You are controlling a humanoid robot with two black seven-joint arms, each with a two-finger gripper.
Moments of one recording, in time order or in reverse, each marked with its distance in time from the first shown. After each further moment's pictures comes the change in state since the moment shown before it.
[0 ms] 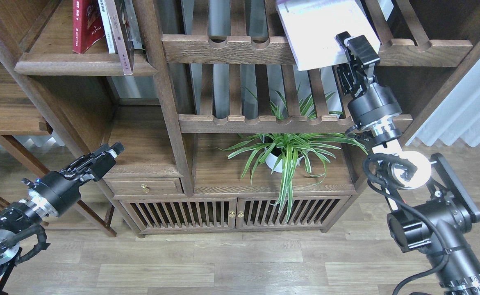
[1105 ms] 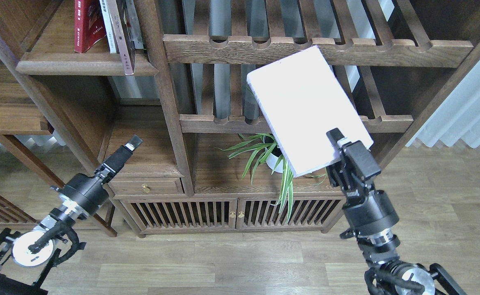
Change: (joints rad) left arm -0.009 -0.156 0.149 0.055 -0.373 0.000 0.001; right arm -0.612 0.003 -0.181 0.295 -0.002 0.202 0.002
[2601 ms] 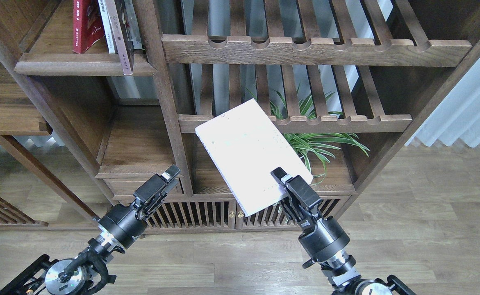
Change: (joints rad) left arm 0.073 0.025 0.195 -0.118 -0.217 0.000 -0.014; right arm 0.147 0.061 -0.126 -0.210 -0.021 -0.001 0.005
